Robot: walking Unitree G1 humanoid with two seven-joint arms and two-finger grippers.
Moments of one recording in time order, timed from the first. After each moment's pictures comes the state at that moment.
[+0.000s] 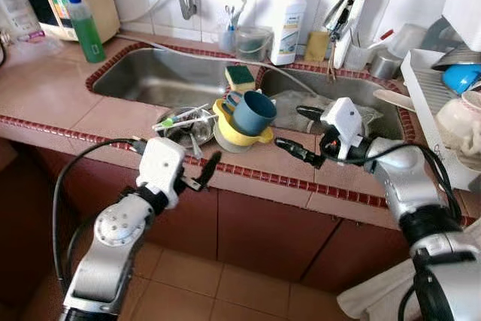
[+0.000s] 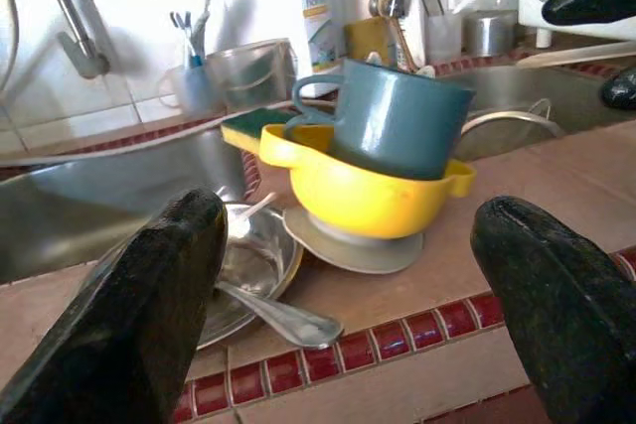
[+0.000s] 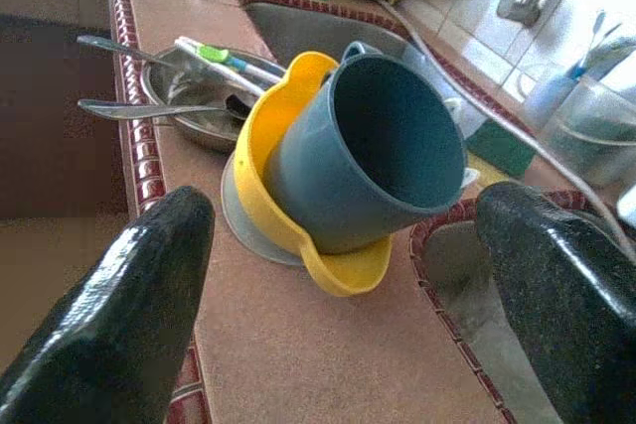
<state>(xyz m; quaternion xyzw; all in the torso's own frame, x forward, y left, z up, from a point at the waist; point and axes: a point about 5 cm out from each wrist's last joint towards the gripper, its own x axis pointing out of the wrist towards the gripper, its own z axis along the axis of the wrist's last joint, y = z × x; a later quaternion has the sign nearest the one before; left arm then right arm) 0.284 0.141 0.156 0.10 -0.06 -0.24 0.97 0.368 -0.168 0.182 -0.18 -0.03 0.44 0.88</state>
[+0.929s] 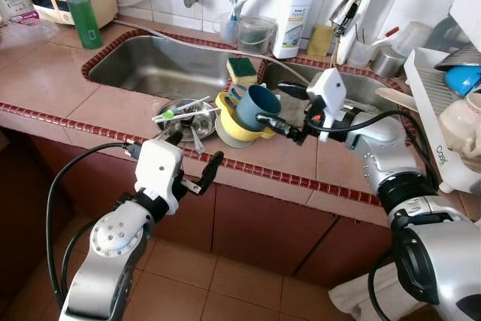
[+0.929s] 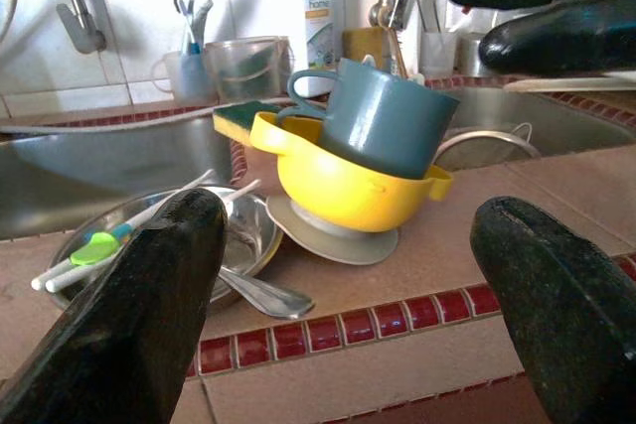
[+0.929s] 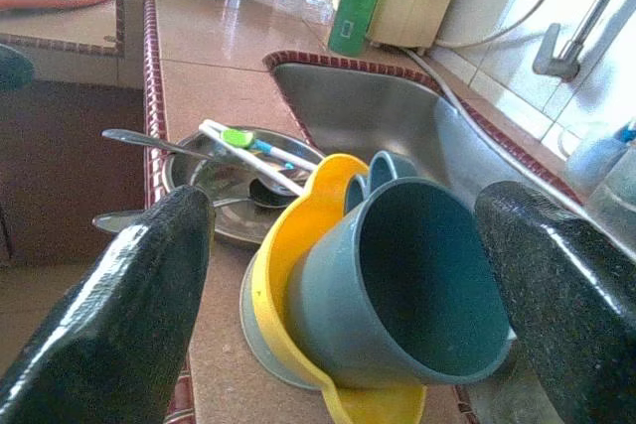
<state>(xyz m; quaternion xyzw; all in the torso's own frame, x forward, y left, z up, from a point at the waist) 0.266 0.135 0.165 0.07 -0.06 -0.23 0.97 0.387 -0.137 0.212 -0.14 -0.08 0.47 0.87</state>
